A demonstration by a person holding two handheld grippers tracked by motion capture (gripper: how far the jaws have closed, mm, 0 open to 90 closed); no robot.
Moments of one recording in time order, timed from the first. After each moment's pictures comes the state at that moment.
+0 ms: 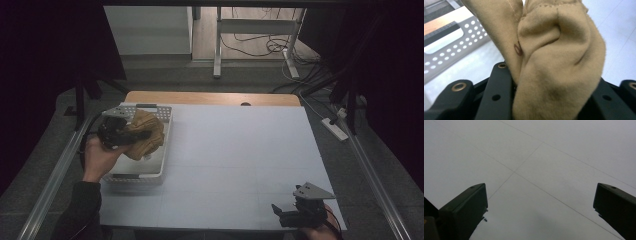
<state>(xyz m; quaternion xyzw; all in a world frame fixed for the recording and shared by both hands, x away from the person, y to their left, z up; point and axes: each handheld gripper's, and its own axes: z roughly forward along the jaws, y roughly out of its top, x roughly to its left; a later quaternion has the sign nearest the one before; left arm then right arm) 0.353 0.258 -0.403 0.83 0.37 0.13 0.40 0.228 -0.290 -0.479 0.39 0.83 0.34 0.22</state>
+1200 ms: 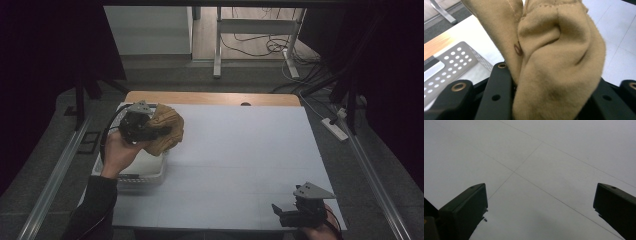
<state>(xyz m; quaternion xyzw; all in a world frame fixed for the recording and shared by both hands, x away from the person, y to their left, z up) 0.362 0.201 -0.383 0.85 0.33 0.14 0.40 0.229 -0.290 -0.479 0.39 0.82 0.34 0.22</state>
